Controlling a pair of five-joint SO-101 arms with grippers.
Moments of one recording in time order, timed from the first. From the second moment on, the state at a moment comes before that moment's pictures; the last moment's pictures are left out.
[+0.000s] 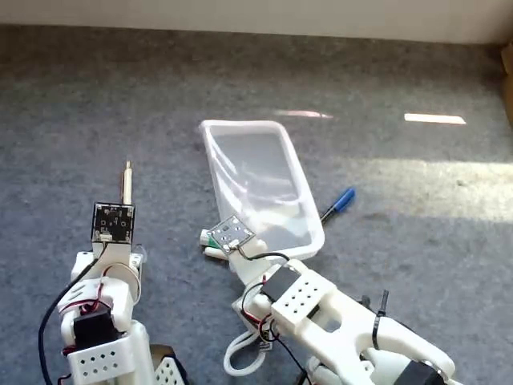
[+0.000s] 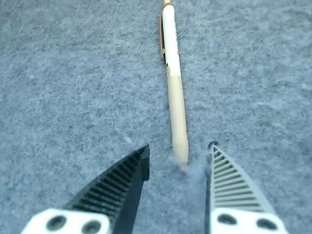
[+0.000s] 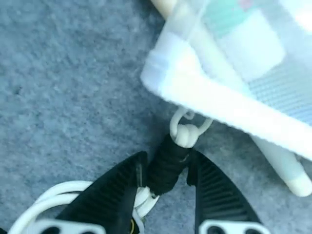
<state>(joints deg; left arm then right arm) -22.9 -103.6 95.3 65.1 -14.2 -49.4 -32.4 67.8 52.0 -5.6</state>
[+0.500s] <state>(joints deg) -22.9 -103.6 95.3 65.1 -14.2 -49.1 -32.3 67.9 54.1 1.2</state>
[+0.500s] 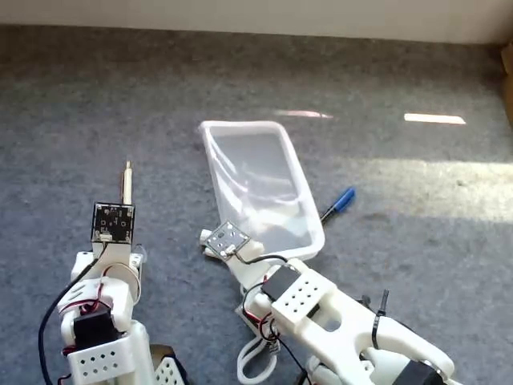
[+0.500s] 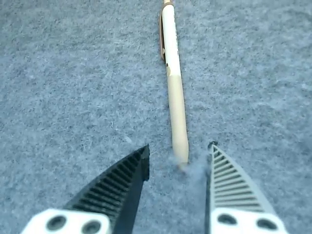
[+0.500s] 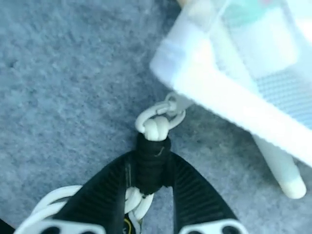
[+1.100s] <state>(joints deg) -22.9 -103.6 95.3 65.1 -14.2 -40.4 -65.1 75.5 56.7 1.4</state>
